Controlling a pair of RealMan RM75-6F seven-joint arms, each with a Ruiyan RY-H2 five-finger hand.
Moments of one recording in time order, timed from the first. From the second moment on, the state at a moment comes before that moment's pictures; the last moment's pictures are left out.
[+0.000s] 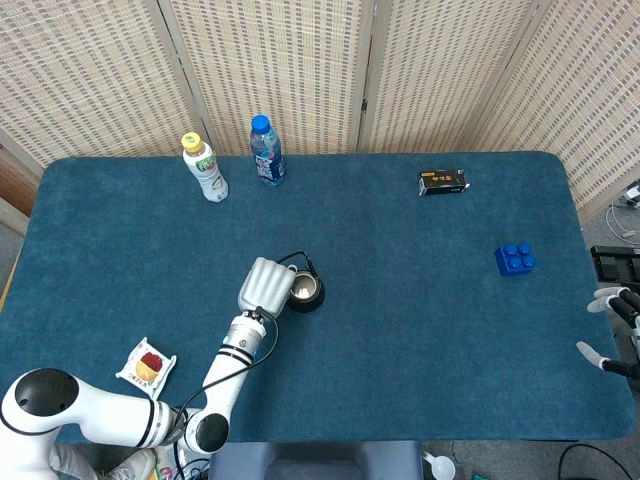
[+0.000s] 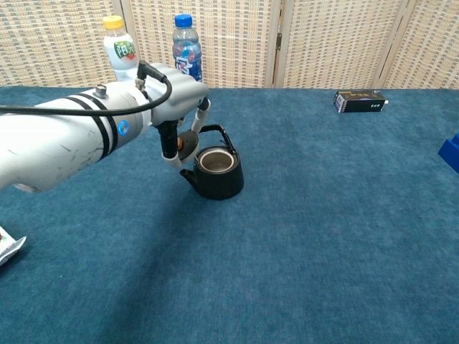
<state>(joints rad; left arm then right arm) -1.11 -1.71 -0.22 -1.67 0.58 1.32 1.18 0.04 -0.78 0.07 -1.82 -1.46 1.47 0.08</state>
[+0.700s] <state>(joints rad) -1.12 -1.74 -0.19 -1.59 0.69 1.28 1.18 0.05 -0.78 0.07 -1.81 -1.45 1.46 0.10</state>
